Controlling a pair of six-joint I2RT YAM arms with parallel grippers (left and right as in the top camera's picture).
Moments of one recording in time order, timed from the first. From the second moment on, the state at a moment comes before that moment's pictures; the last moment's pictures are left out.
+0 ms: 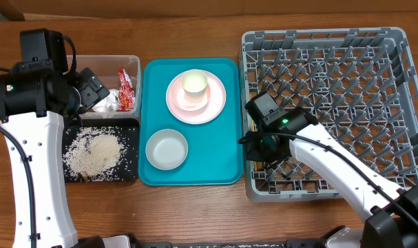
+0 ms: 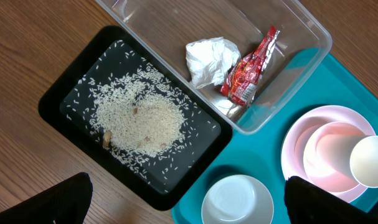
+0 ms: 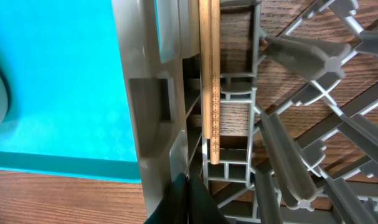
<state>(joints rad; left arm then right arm) 0.15 1.50 1.75 -1.41 -0.15 -0.58 0.56 1.57 1.12 -0.99 -0.12 0.60</state>
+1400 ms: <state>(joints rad) 0.15 1.50 1.75 -1.41 -0.15 -0.58 1.07 1.74 1.40 -0.55 -0.02 0.56</state>
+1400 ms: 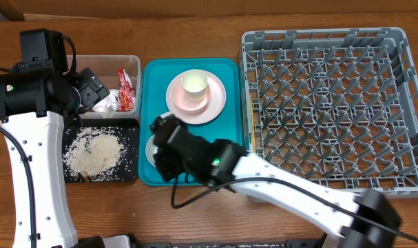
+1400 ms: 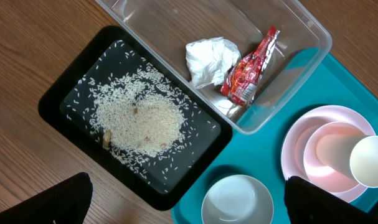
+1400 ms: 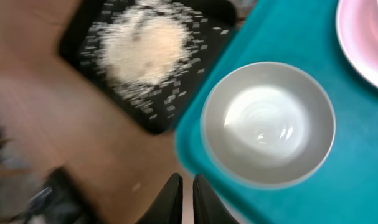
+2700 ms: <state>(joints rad) 0.15 1.50 1.75 -1.41 -0.15 -0.58 0.92 1.81 1.40 -0.78 0.13 0.68</state>
